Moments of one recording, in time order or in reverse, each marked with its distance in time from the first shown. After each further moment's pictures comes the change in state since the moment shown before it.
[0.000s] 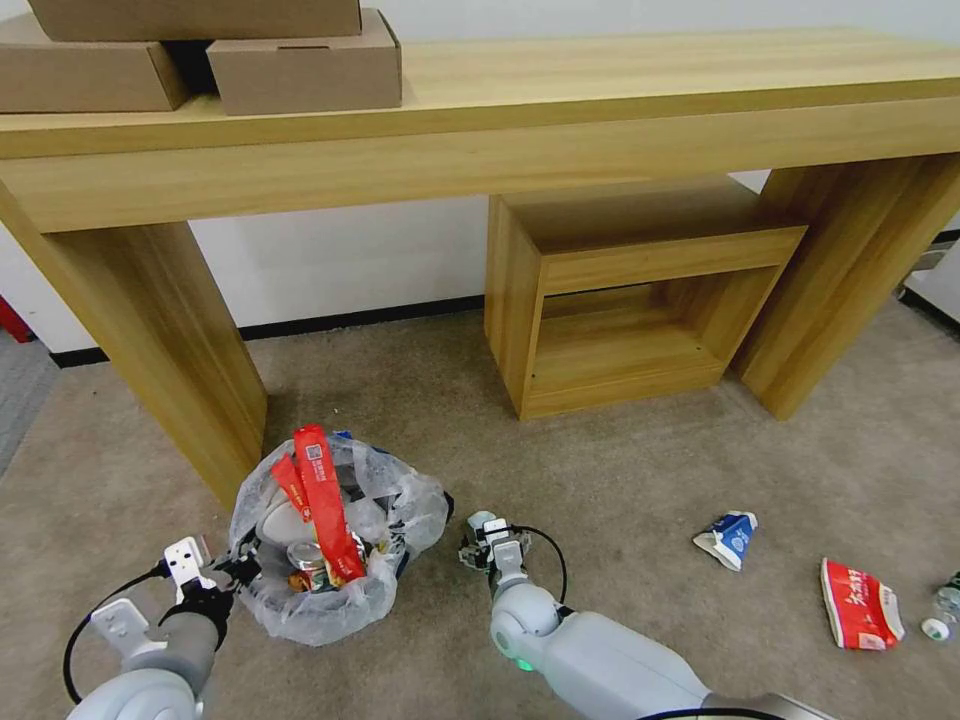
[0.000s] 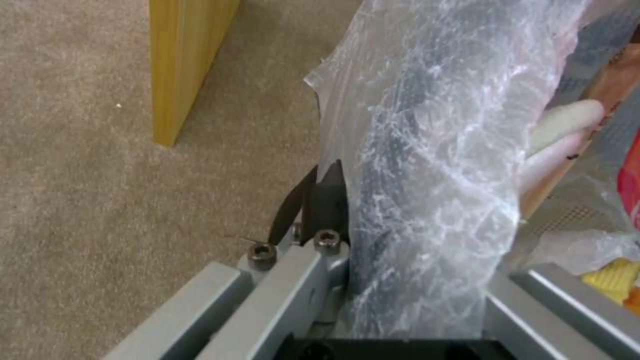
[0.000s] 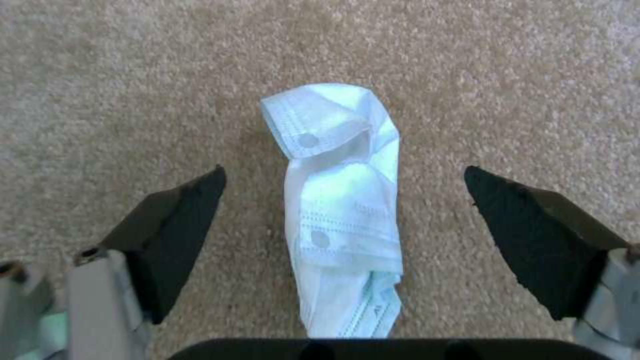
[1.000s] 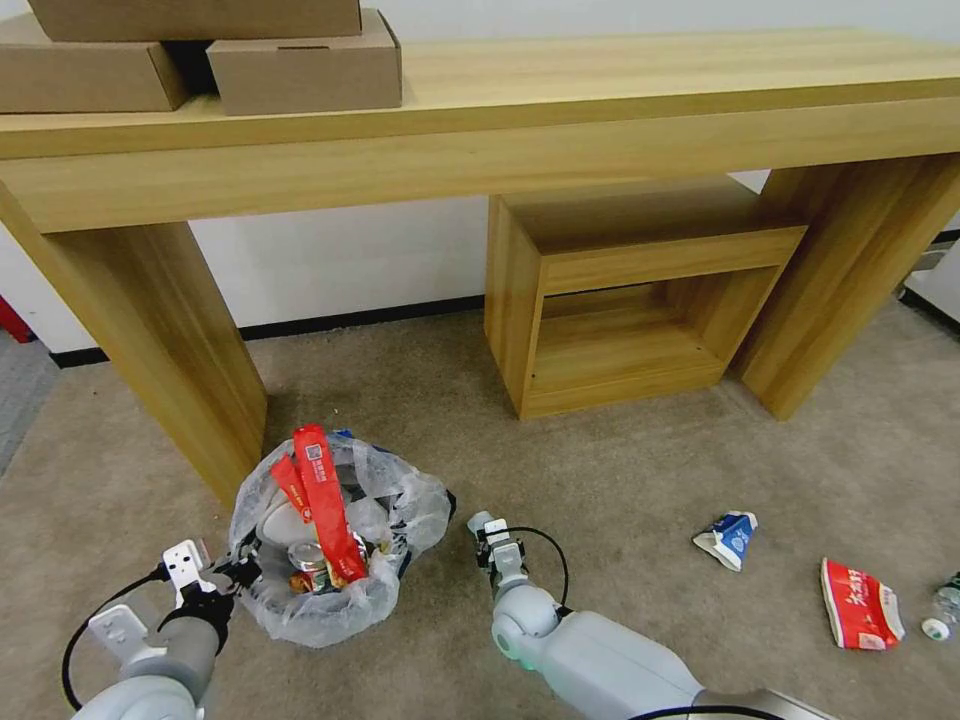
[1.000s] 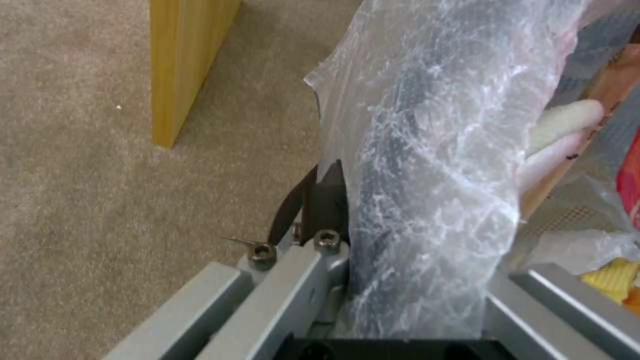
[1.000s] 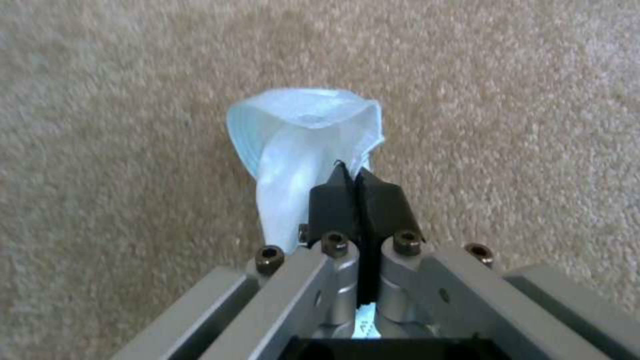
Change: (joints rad) left arm 0.017 -0.016 -0.002 -0.020 0.011 -0.007 0.004; right arm -0.010 -0.013 0.009 -0.021 -0.040 0.062 -0.024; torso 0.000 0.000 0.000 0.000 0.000
